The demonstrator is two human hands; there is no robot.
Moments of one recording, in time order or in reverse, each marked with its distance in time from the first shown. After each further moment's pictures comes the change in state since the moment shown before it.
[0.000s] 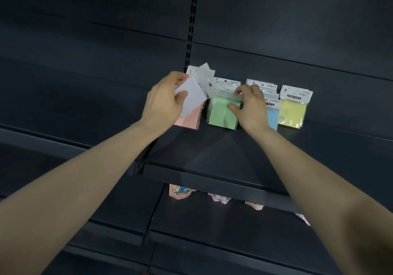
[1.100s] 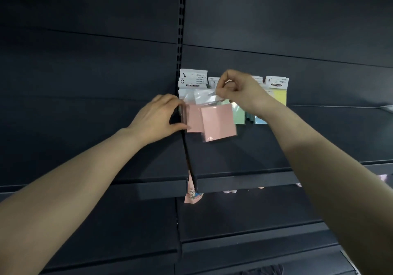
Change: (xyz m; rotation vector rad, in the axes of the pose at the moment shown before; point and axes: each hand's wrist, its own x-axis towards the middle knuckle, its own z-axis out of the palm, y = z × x) left_hand 0.034 -0.120 -0.024 0.161 -0.469 0.485; right_hand 0.001 -0.131 -0.026 0.299 -0.229 0.206
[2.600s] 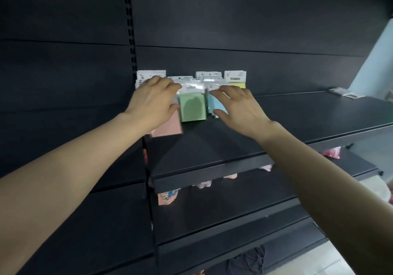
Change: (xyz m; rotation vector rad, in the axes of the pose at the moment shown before) left_hand 0.062 0.081 -0.007 0.221 0.056 0.116; right_hand -0.067 0.074 -0.043 -1.005 0.191 -0.194
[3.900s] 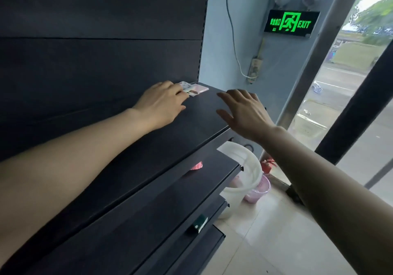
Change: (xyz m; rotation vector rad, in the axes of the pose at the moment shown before) left_hand 0.421 0.561 0.215 -0.142 0.001 0.566; right_hand -0.270 0.607 0.000 -0.267 -0.188 0.486
